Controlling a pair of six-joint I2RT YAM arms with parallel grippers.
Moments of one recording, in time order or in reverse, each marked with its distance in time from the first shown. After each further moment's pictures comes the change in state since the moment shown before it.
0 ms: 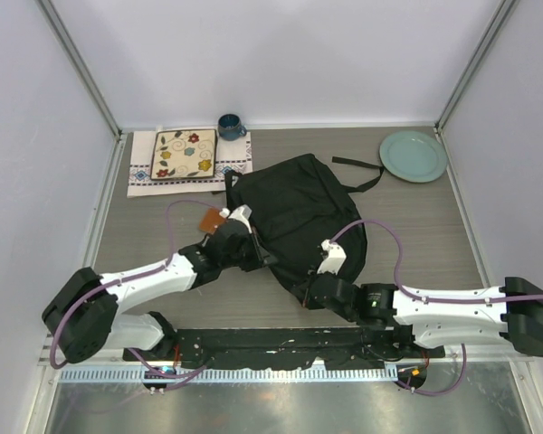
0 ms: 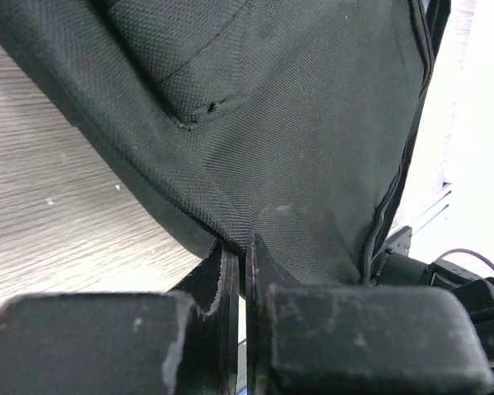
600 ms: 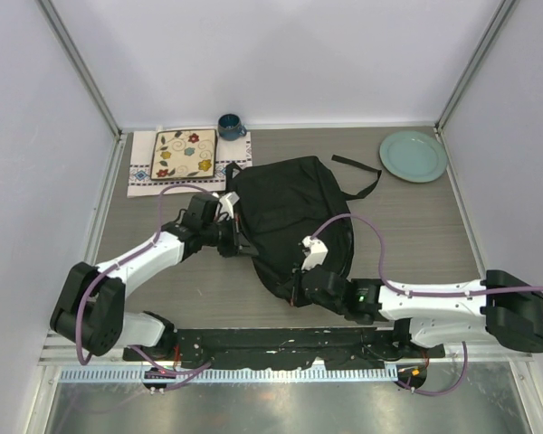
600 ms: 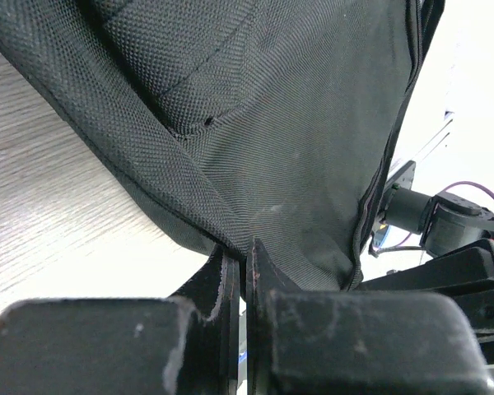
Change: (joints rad) left arm 0.350 0.039 0.109 -0.244 0.457 0.345; right arm -0.031 0.101 0.032 0.172 -0.127 -0.127
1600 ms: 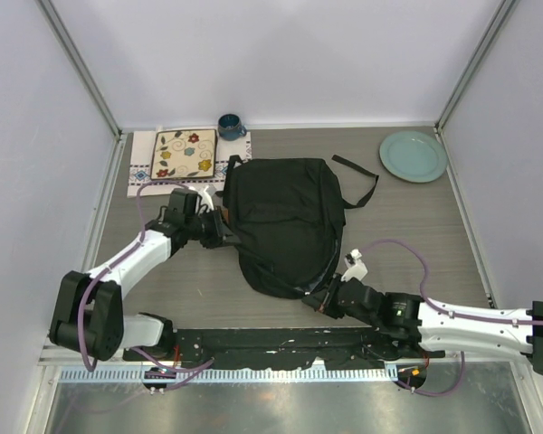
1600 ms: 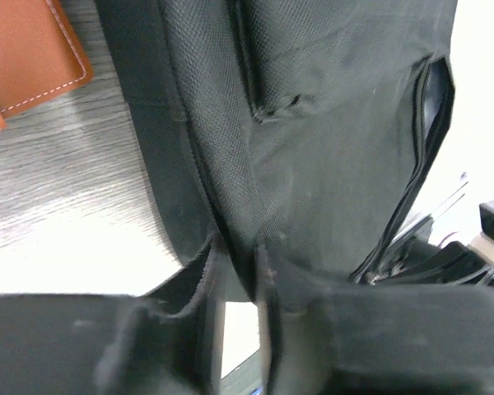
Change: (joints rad) left arm 0.172 -0.010 0.011 -0.055 -0.024 0.085; right arm -0.042 -0.415 -0.274 -0.173 -0.042 0.455
